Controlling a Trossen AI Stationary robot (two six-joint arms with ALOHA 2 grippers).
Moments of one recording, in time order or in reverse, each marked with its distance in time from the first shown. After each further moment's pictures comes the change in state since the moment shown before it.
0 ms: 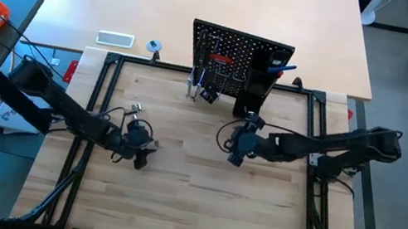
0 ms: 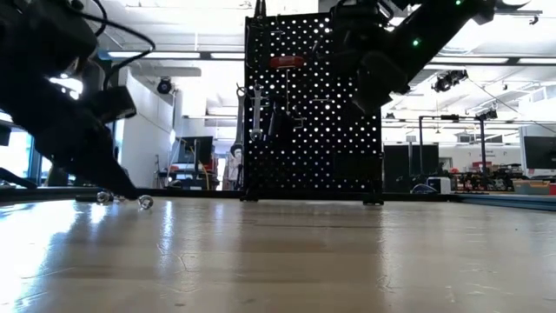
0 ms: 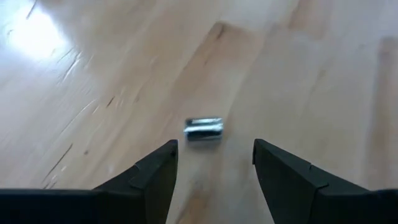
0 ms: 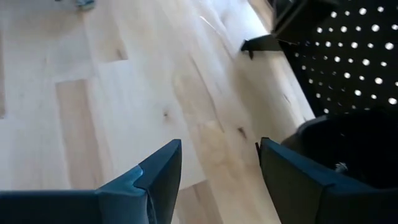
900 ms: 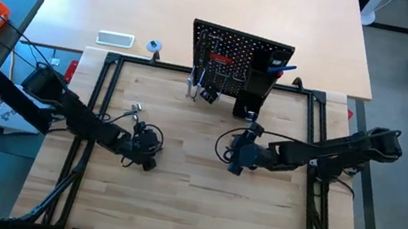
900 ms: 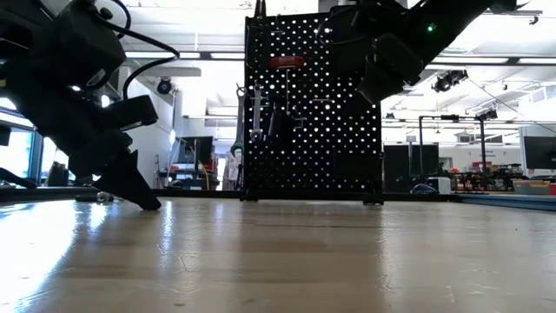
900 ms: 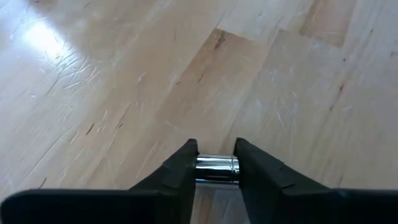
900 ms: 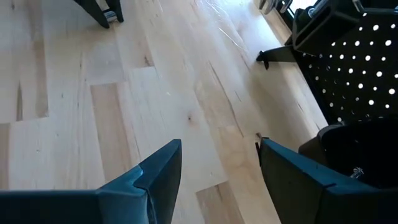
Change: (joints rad) left arm 0.030 0.240 0.095 0.010 -0.019 -0.003; right arm 0.106 0.000 0.000 0.007 0.055 0.038
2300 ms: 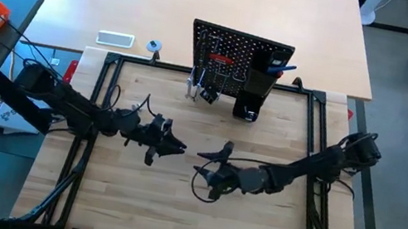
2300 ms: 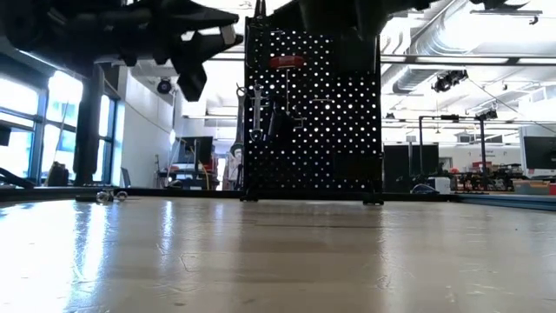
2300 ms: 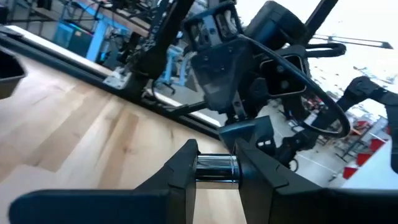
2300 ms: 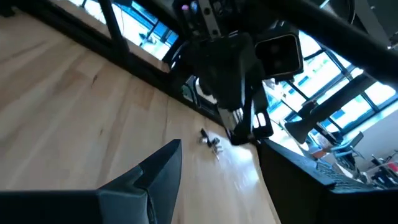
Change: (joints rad) left arm 0.206 -0.140 0.056 0.868 0.589 0.137; right arm 0.195 0.251 0.021 0.896 0.056 -0.764
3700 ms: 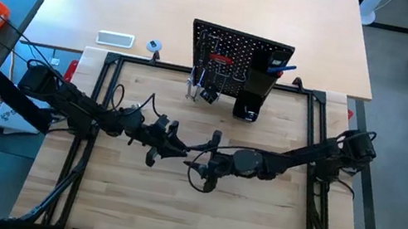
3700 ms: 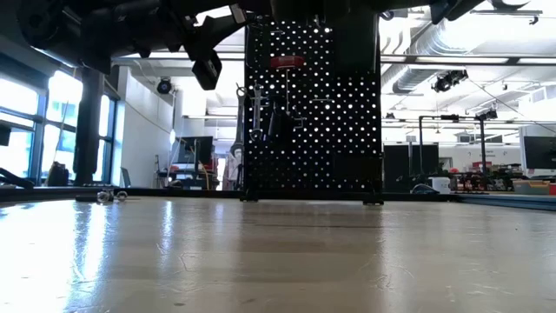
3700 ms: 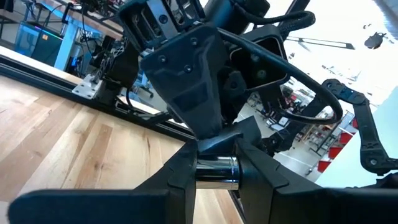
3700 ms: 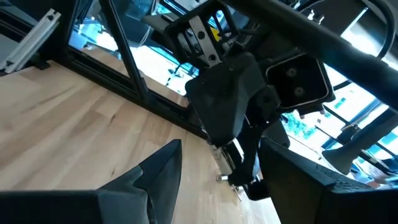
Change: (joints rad) left arm 0.020 0.057 0.063 0.054 0.105 0.000; right arm -0.133 0.031 0.065 0.044 -0.315 0.035
